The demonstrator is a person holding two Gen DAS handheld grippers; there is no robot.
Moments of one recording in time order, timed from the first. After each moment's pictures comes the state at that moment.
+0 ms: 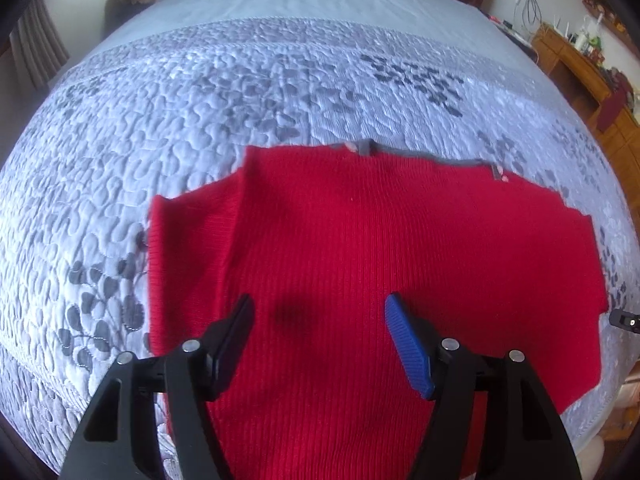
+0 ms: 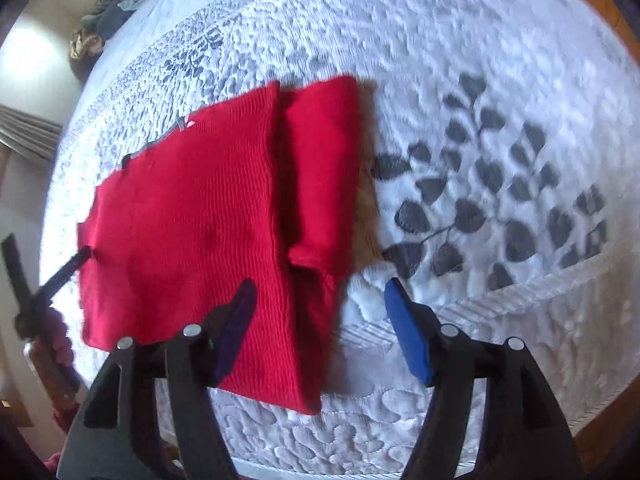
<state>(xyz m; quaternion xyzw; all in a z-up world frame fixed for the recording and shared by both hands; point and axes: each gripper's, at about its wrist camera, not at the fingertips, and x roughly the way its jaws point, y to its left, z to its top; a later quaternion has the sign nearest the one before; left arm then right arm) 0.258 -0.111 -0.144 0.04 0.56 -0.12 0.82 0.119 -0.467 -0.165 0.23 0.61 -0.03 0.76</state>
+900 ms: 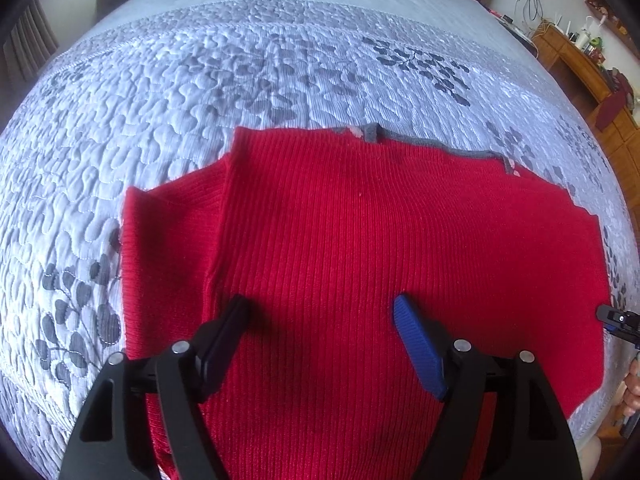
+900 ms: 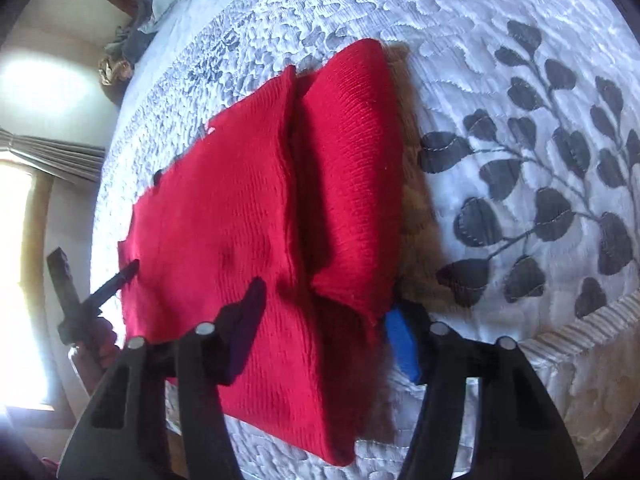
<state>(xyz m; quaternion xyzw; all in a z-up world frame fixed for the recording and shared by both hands) 0.272 -0.107 -0.162 0.02 0.57 -0.13 0.81 0.135 -0.470 -0.201 0.32 0.57 0.03 0.75</state>
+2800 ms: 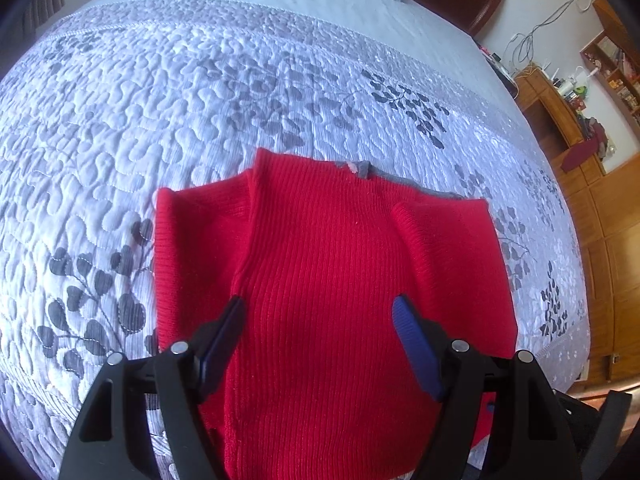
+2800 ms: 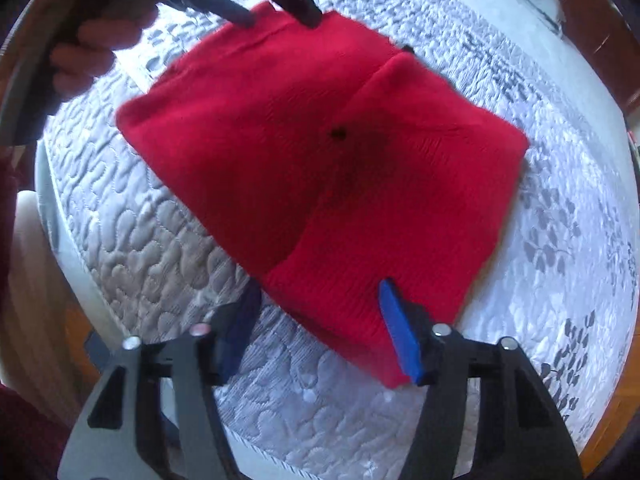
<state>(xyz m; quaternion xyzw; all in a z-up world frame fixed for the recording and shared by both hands) 0.264 -0.070 -0.124 -0.09 0.58 -0.17 0.79 0.109 -0.193 -0.173 -0.20 0.59 0.17 0.76</state>
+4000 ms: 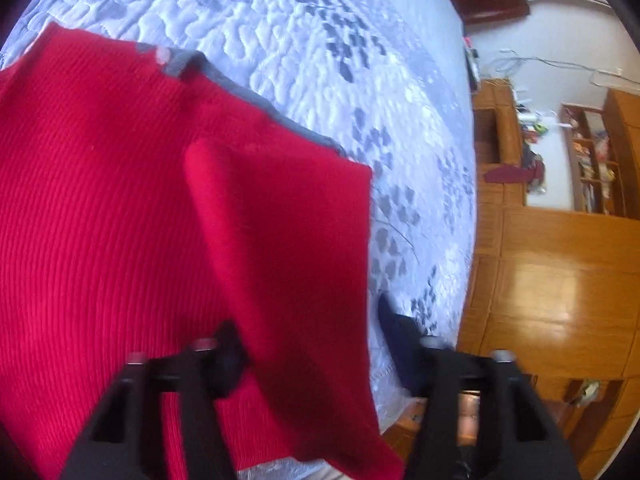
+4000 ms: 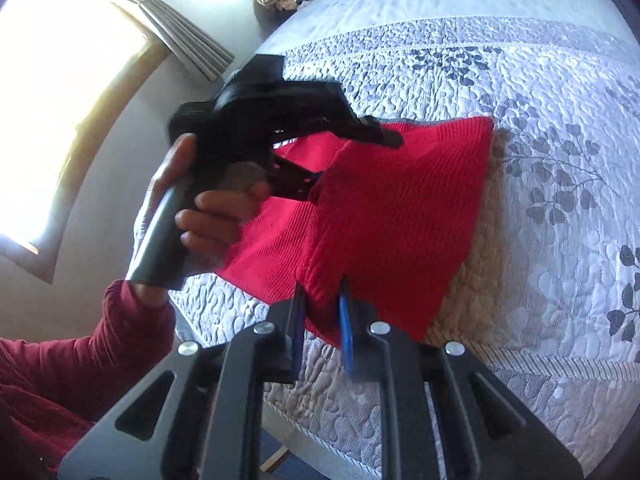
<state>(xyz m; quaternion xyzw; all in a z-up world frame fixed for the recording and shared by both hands) 0.296 -0.176 -0.161 -0.30 0.67 -0.26 0.62 0.114 -0.315 -0.096 0.15 0.52 0.25 0.81</state>
